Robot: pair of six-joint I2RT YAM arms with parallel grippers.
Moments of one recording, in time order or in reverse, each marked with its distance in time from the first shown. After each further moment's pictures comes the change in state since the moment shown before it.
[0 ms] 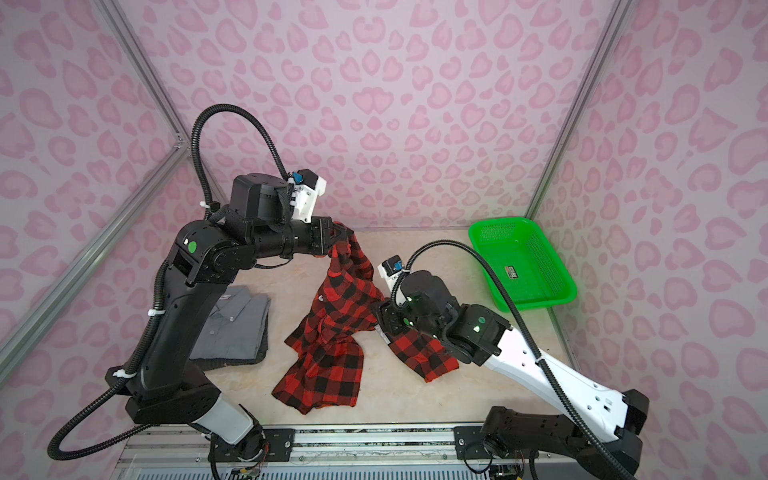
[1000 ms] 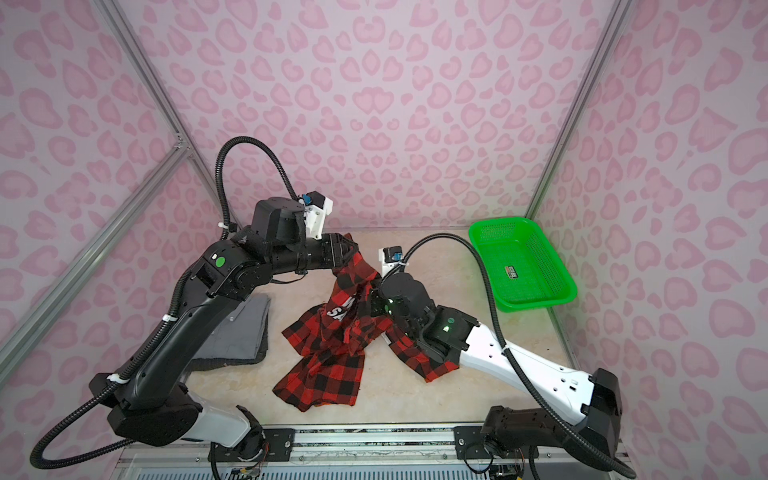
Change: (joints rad) left arm 0.008 -0.167 -0.434 0.241 -0.023 -0.124; right arm -0.060 0.008 -0.123 0.320 0.183 0.166
